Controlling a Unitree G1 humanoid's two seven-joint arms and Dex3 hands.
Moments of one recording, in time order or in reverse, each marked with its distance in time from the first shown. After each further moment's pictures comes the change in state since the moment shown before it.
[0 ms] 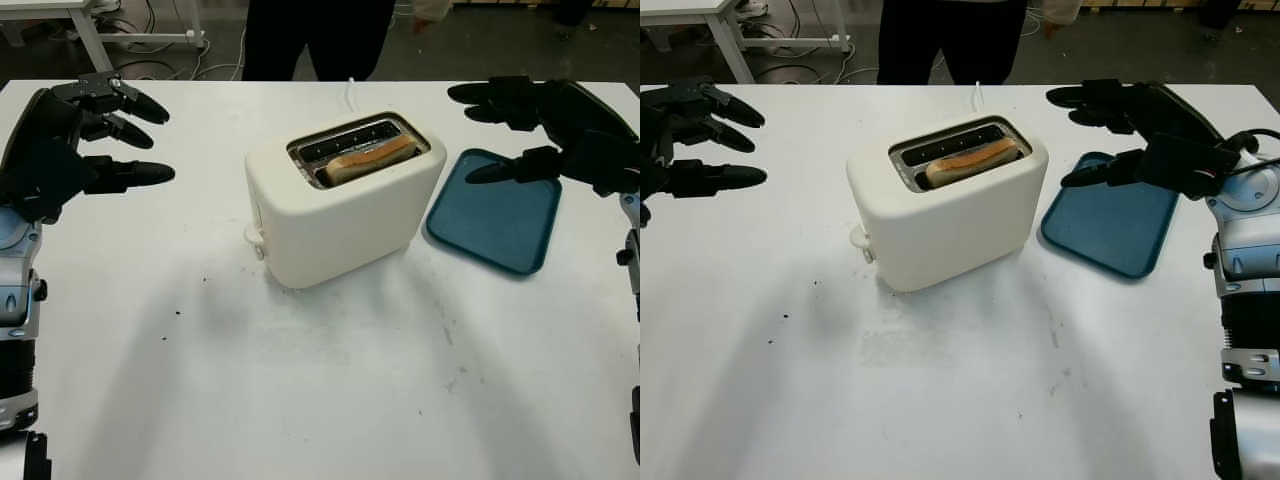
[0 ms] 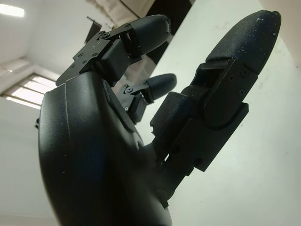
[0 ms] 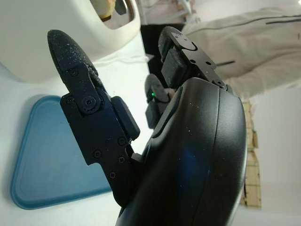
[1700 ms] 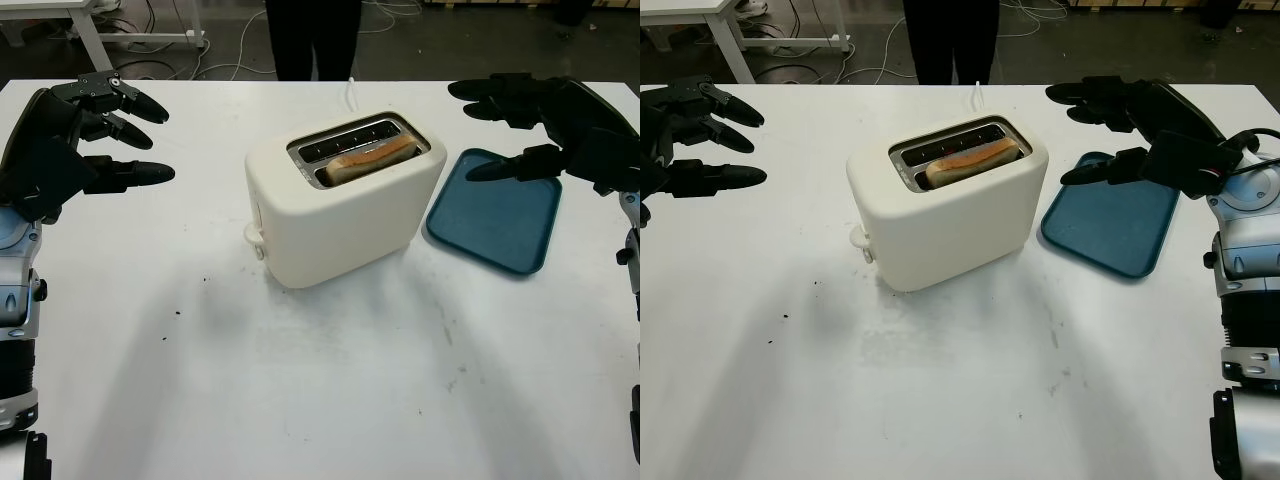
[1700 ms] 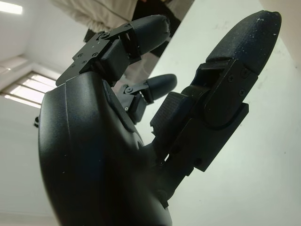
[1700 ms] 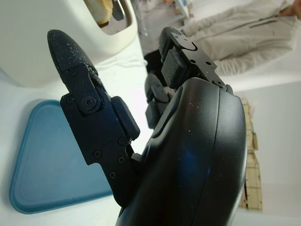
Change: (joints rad) left arm 0.000 0.000 0.000 -0.018 0.000 0.032 0.001; right arm -0.004 0.000 0.000 -0.009 0.017 0.000 0.000
